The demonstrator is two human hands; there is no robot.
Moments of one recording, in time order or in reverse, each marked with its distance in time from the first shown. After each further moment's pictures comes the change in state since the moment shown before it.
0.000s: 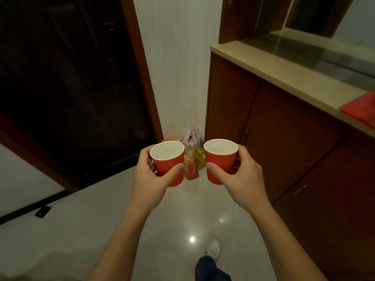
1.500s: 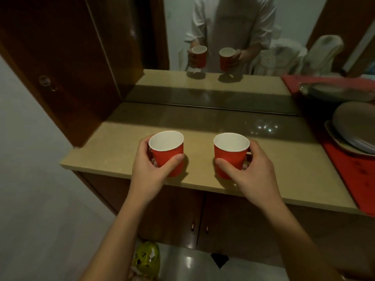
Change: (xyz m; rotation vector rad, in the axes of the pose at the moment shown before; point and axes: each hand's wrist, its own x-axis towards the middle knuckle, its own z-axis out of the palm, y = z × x) left_hand 0.603 0.018 0.402 -0.249 -0.861 0.201; right_hand 0.494 0.126 -0.111 -0.265 0.832 0.384
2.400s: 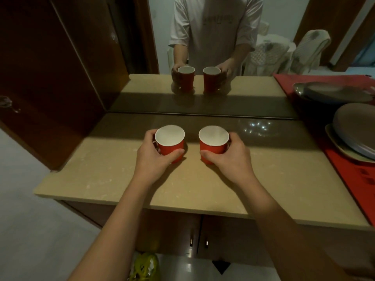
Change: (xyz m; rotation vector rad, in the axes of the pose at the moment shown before) left_hand 0.105 -0.041 0.034 0.265 -0.078 -0.040; right_hand 0.096 0.027 0.047 -0.005 0.042 0.100
